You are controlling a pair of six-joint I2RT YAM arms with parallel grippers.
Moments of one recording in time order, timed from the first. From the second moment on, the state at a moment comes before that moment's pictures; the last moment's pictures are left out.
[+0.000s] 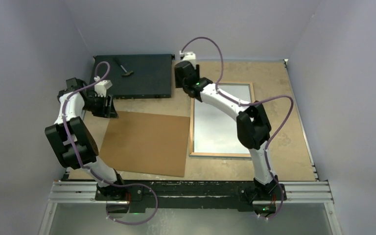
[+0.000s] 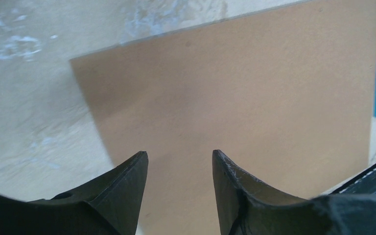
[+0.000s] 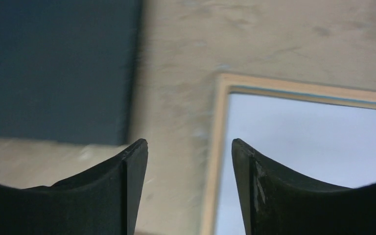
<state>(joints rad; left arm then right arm) 0.41 1.66 1.25 -0.89 0.62 0.55 0.66 2.15 1.85 -0.31 0.54 0.32</state>
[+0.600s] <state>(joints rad) 0.65 1.69 1.17 -0.94 0.31 0.96 0.93 1.91 1.31 -0.29 0.22 0.62</state>
